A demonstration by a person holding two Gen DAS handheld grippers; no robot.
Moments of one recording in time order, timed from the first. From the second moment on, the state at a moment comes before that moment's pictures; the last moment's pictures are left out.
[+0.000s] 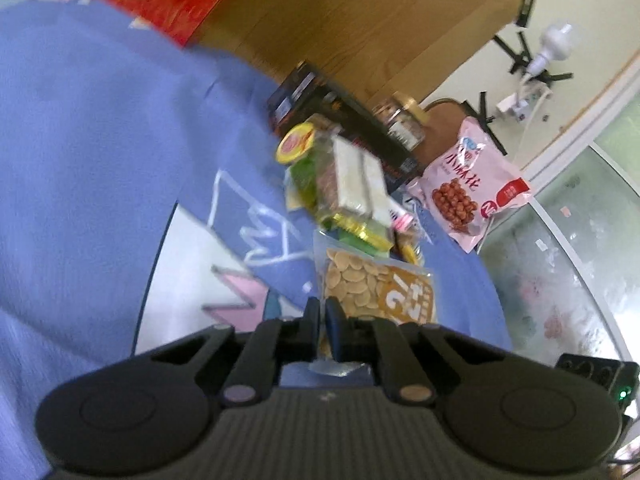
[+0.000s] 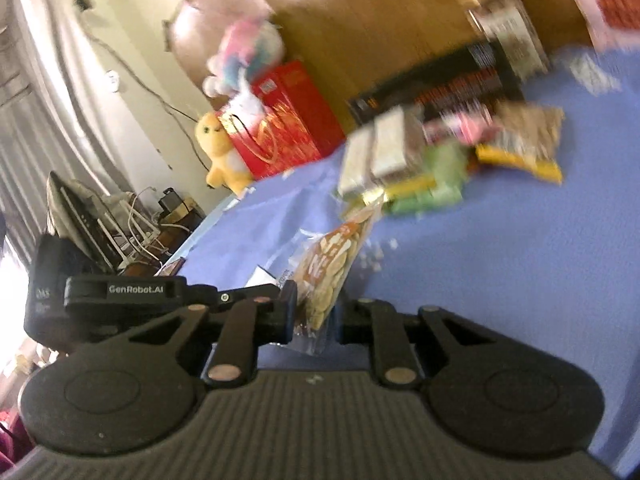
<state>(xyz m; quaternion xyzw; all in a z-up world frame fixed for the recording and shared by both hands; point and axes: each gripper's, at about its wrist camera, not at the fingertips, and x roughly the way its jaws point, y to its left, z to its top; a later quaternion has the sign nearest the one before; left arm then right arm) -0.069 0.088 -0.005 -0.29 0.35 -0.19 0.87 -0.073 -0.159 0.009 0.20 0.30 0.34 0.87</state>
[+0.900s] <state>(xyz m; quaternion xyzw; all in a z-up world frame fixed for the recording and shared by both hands) 0.018 0.078 0.076 -0.27 0.29 -0.24 0.88 0.016 -0.174 0.071 0.30 0.26 0.36 0.84</state>
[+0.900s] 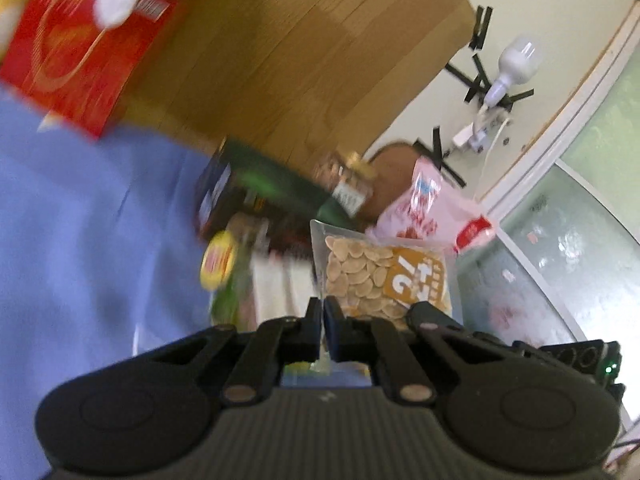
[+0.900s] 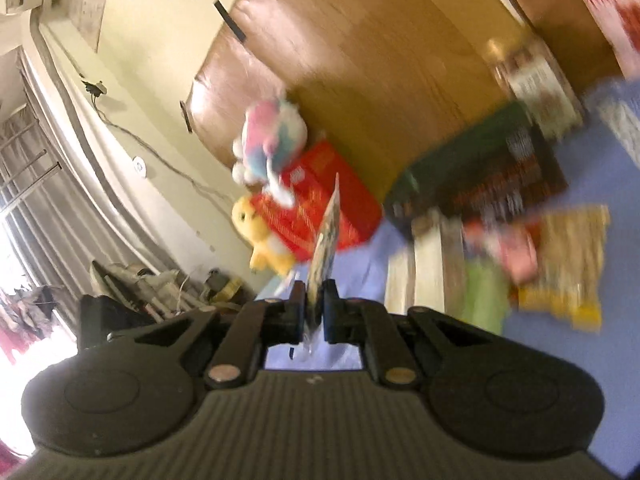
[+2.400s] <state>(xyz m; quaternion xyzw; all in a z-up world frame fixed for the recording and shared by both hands) 0.066 0.052 0.028 -0.24 0.37 -0.19 0.88 0.055 -0.154 0.020 0.16 0.35 0.28 0.88</state>
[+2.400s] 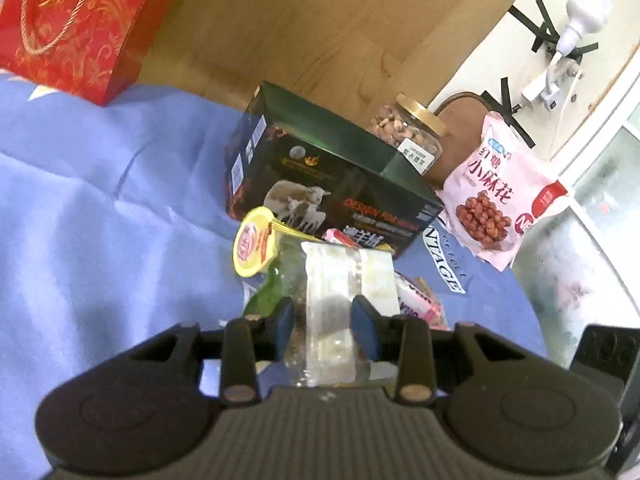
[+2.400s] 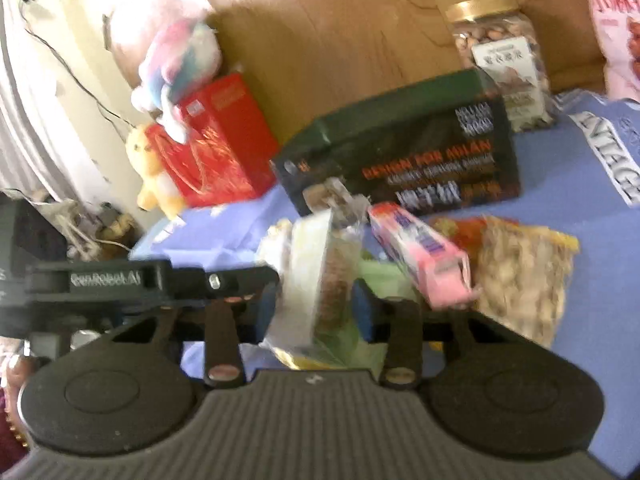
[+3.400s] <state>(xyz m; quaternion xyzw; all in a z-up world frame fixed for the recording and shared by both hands) -0.064 0.117 0.021 -0.26 0.35 -0.16 0.88 -0.073 -0.128 0.017 0.04 0.34 0.33 0.88</state>
